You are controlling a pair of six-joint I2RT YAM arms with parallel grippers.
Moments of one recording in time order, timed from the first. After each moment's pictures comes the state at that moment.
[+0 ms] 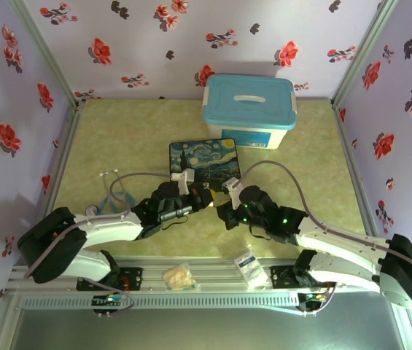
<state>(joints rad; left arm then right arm) -0.95 1.36 0.49 0.59 0.15 -1.10 0.98 1.00 0.55 -0.14 -0.04 0.40</state>
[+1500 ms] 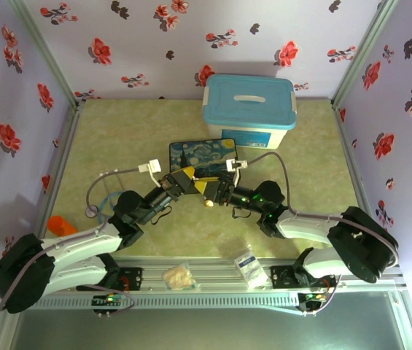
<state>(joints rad) -0.87 1.08 0.34 0.98 0.02 -0.98 0.83 1.34 0.42 1.17 -0.52 1.04</state>
